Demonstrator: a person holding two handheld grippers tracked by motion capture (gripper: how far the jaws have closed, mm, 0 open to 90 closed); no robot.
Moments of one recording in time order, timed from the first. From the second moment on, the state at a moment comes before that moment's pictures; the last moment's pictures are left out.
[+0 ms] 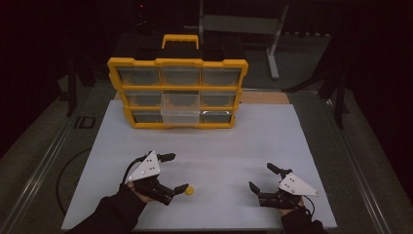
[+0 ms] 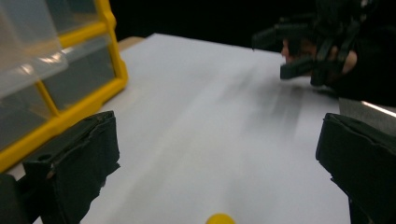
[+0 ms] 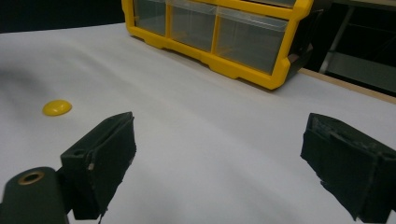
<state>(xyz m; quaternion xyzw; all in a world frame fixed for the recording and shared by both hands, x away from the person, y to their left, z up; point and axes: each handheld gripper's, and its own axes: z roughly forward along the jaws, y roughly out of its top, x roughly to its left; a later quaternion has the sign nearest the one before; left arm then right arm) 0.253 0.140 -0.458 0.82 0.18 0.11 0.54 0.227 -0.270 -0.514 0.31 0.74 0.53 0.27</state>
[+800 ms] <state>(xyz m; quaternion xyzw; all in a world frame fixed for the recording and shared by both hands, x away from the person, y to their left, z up) 0.261 0.125 -0.509 0.86 0.19 0.08 0.46 0.228 -0.269 -0.515 0.31 0.74 0.53 0.26</state>
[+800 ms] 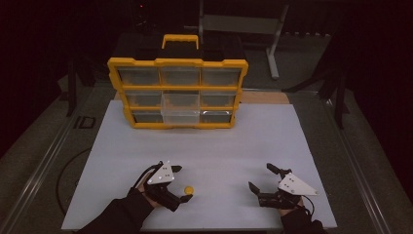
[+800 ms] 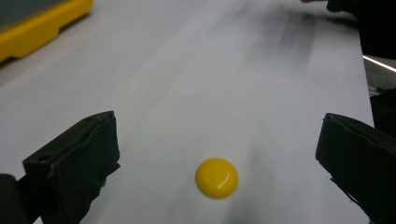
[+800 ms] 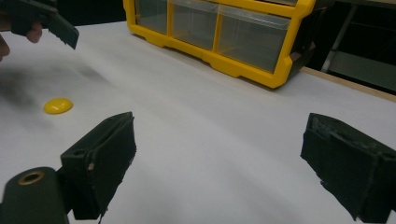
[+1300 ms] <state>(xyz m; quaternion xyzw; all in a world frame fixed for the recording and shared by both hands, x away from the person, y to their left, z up) 0.262 0.117 -0.518 0.89 0.19 0.06 0.41 0.228 -0.269 -0.515 0.31 0.74 0.53 0.26</state>
